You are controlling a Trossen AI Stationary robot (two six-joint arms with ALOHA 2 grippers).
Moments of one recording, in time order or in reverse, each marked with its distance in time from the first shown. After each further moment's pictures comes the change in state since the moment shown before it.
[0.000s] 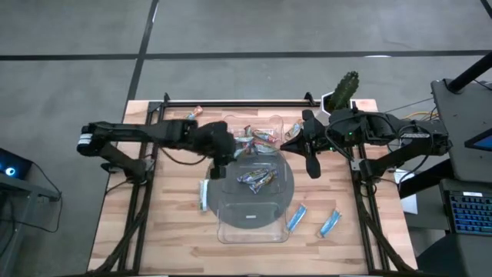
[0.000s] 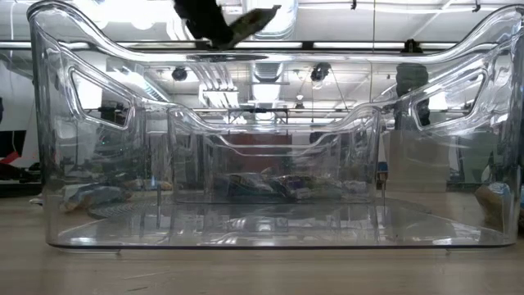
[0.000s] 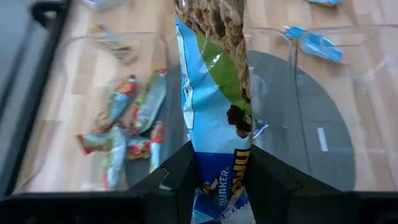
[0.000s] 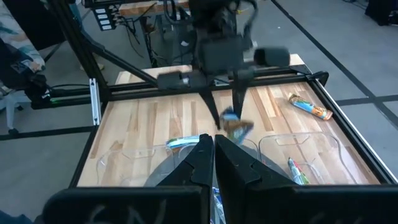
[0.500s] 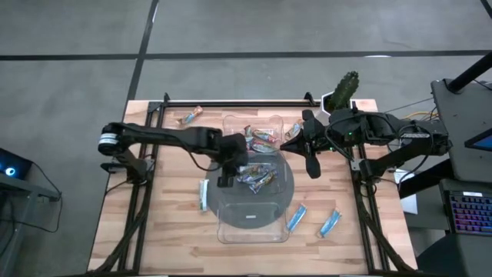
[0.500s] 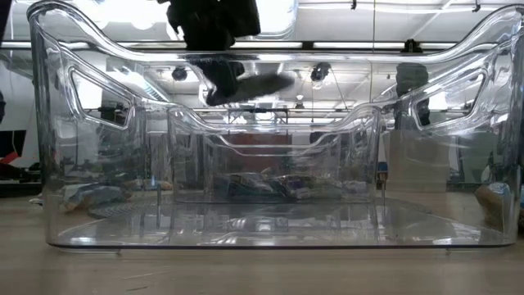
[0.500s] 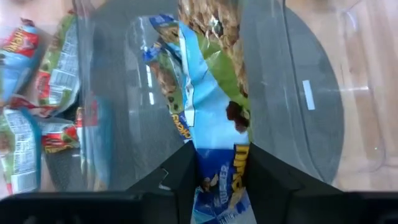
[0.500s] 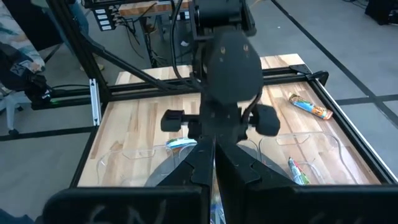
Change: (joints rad) left arm 0.030 0.215 -0.007 -0.015 0.187 0.066; right arm 0.000 0.000 0.000 0.000 0.001 0.003
